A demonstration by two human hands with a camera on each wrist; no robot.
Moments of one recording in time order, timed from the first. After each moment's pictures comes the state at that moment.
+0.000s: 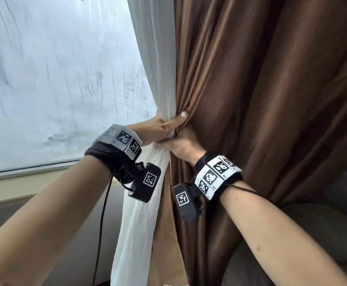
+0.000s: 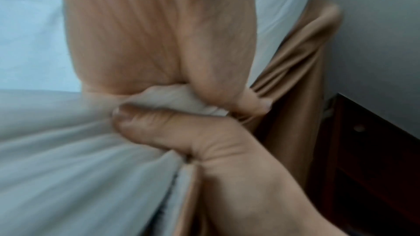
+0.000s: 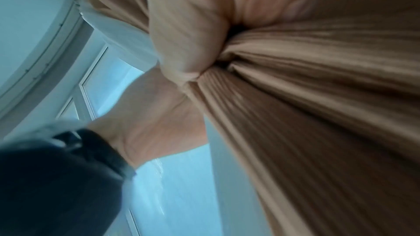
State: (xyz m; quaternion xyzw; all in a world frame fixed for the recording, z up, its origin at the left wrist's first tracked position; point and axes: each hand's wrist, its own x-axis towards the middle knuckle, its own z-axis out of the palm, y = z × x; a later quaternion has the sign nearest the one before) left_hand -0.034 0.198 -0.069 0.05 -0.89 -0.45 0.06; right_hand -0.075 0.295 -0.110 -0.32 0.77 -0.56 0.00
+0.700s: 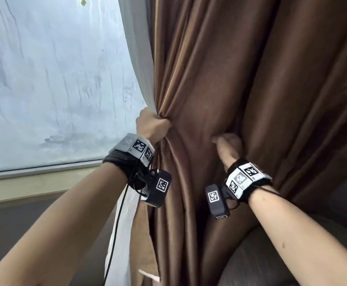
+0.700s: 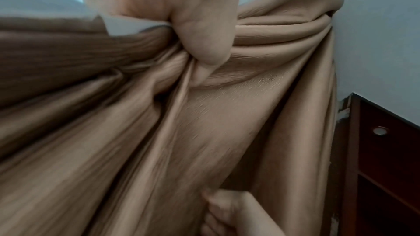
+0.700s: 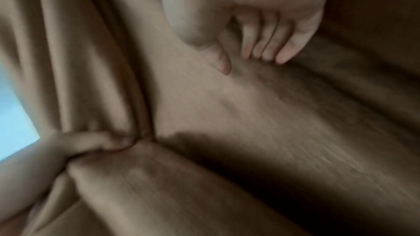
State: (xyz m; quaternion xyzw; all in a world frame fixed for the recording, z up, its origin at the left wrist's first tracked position) left_hand -0.062 0.207 -0.071 0.21 -0.79 -0.47 0.33; right_hand -0.162 0.382 -0.127 -0.04 0.81 -0.57 -0.08
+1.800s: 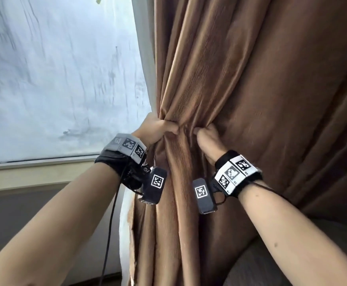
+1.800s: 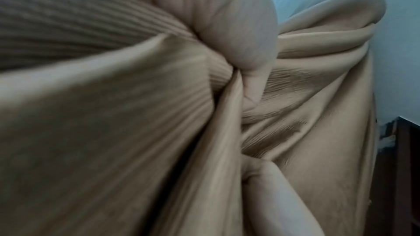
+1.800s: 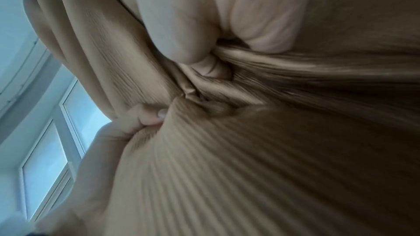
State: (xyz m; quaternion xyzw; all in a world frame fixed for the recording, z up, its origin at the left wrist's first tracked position) left_hand -0.032 0.208 -0.073 0.12 -0.76 -0.60 0.22; right_hand -0.116 0.320 -0.101 -0.14 0.74 -0.65 0.02
